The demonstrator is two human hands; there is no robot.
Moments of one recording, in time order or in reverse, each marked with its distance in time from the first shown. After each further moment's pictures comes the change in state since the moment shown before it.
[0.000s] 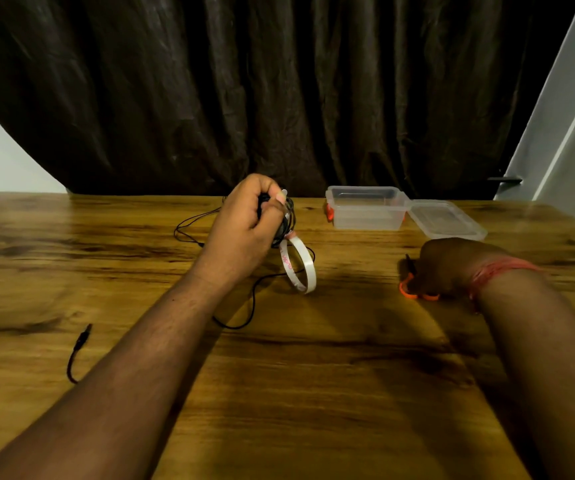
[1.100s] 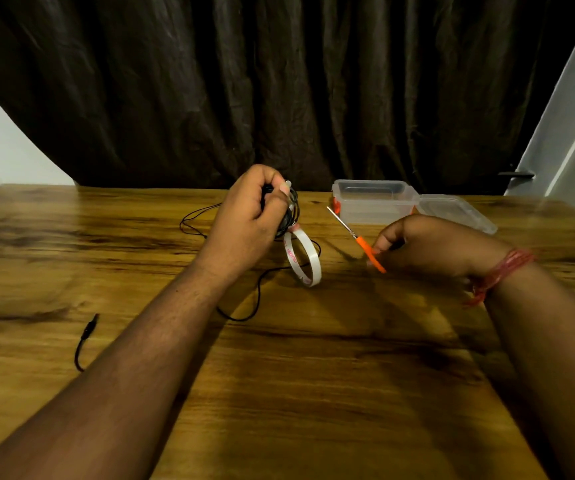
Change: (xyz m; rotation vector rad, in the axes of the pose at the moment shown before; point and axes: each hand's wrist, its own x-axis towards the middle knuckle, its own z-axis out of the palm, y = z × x) left_hand 0.003 -0.008 -0.002 0.036 0.013 0.028; right_hand -0.002 -0.016 0.001 0.479 0.058 -0.469
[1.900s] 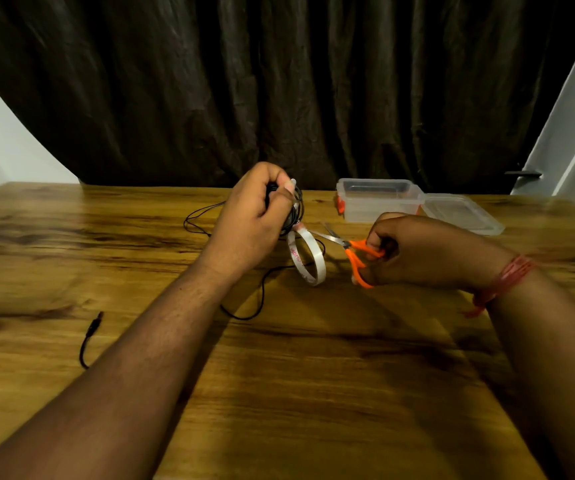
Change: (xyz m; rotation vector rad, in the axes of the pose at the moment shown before) left_hand 0.000 0.002 0.001 -0.024 0.017 0.031; right_hand -0.008 -0.016 0.007 -0.254 0.069 -0.156
